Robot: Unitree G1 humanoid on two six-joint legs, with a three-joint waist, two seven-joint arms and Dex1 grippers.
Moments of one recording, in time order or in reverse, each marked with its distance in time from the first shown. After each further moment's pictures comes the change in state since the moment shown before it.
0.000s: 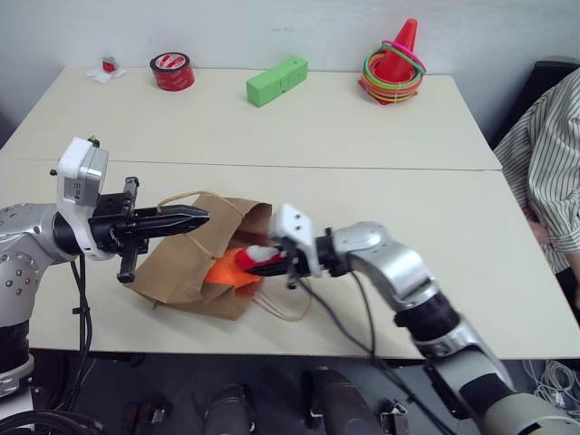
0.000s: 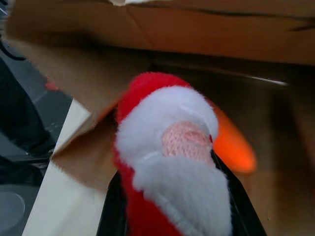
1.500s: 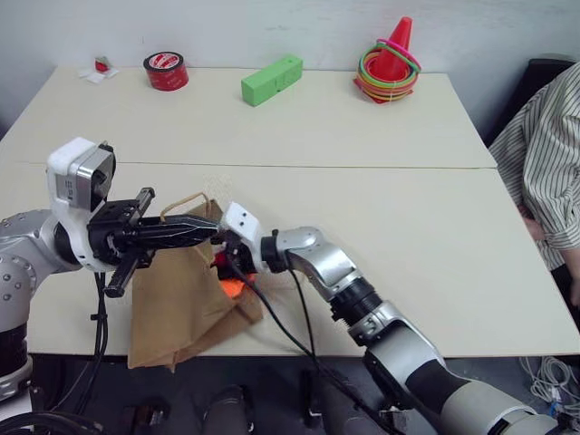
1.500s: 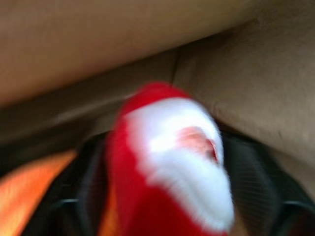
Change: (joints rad) left arm 0.027 -0.001 0.040 -0.049 -0.202 0.147 0.027; right arm -0.109 0.200 -0.055 0.447 -0.081 -0.262 0.052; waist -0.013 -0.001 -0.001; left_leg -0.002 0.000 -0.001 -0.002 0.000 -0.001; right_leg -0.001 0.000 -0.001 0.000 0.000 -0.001
